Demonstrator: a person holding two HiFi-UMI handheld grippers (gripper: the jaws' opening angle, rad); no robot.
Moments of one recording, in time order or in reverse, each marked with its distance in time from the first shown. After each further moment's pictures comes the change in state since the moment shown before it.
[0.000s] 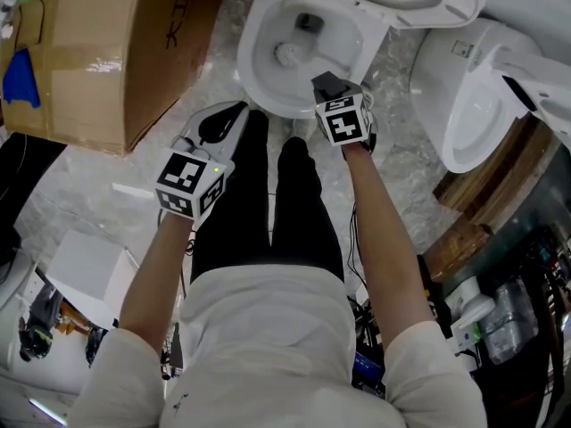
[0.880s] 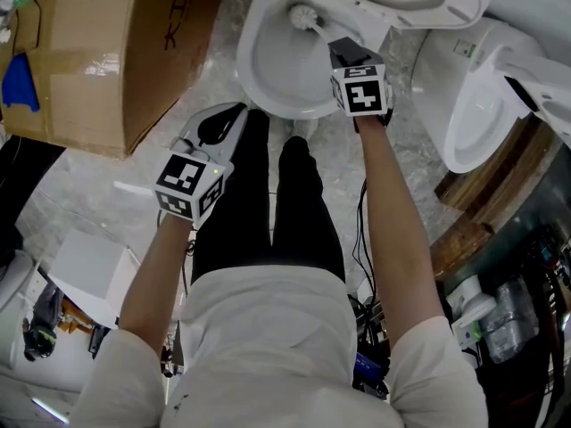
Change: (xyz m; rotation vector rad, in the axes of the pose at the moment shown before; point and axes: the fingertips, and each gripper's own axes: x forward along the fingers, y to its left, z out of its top) left arm 0.005 0.005 -0.002 -0.003 0.022 0.000; right arm -0.007 -0.072 0.063 0.062 -0.114 -0.119
